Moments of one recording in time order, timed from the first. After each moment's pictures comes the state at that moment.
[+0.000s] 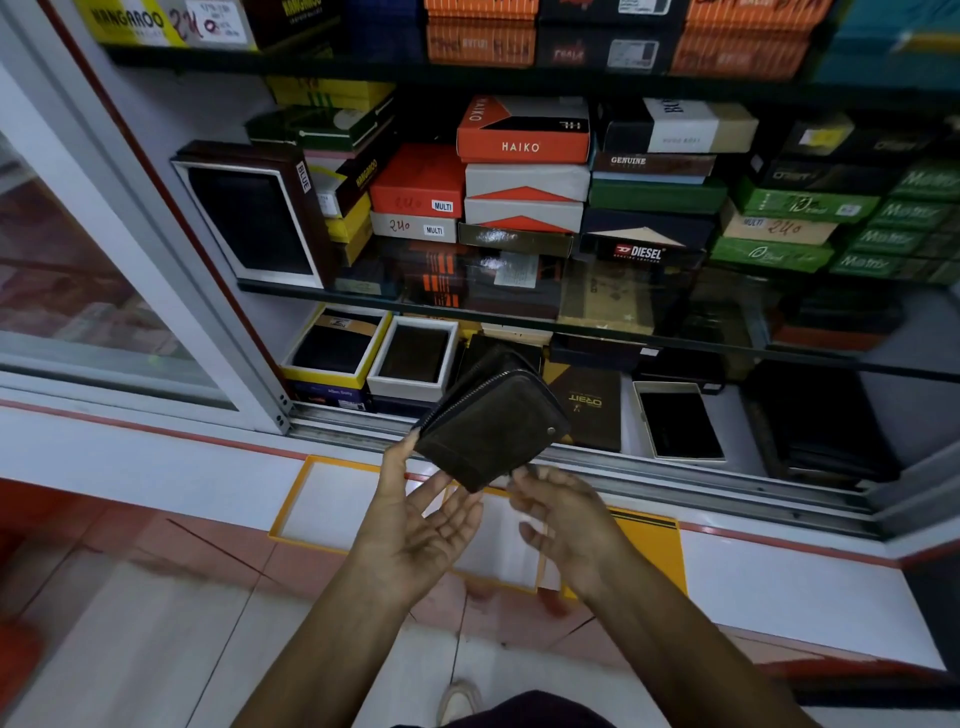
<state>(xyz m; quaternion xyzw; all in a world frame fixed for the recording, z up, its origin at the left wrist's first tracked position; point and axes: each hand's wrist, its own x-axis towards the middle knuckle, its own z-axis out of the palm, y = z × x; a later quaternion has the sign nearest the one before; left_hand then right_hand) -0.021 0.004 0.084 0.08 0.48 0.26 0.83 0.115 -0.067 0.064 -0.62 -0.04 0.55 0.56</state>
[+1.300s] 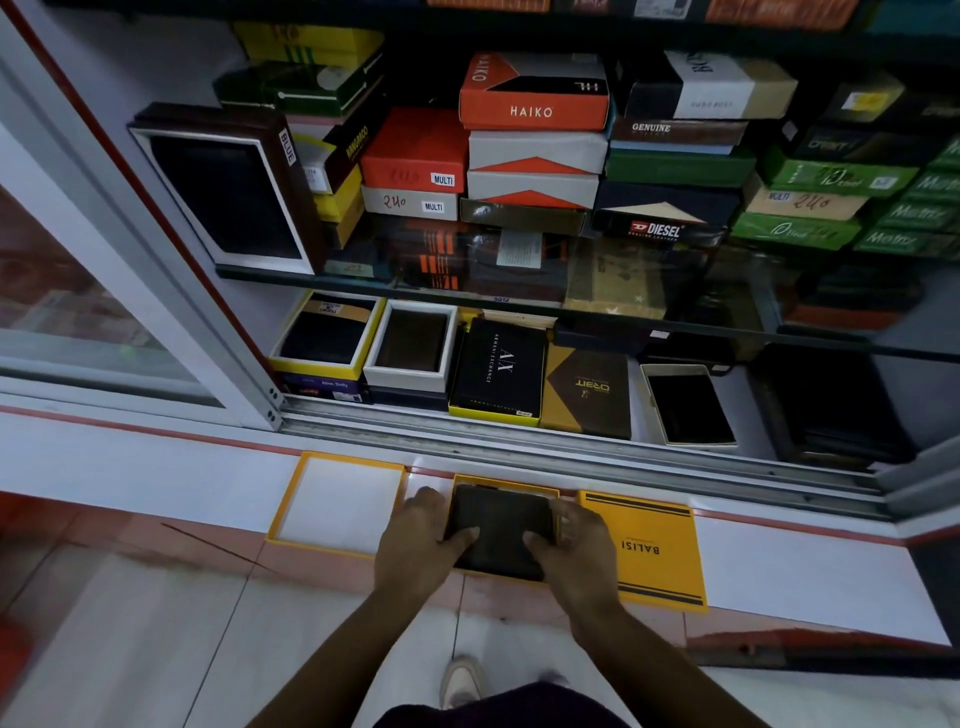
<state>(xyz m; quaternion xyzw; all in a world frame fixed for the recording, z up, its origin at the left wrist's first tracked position) -0.030 0.025 -0.028 0.78 0.52 0.06 0.33 0.089 -0.082 -0.020 -0.83 -0.23 0.31 0.40</state>
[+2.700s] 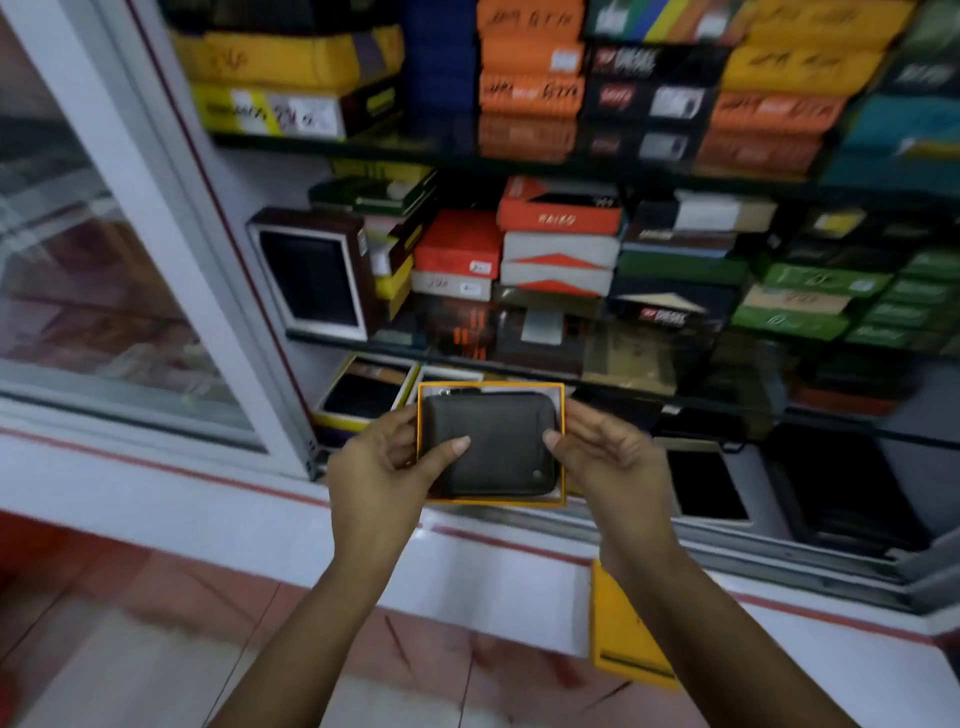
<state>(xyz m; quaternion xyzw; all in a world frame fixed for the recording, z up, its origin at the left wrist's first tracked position) -0.043 0.052 0.123 0.64 0.47 0.43 0.44 0.114 -0.034 0.131 -0.61 -0.26 0.30 0.69</state>
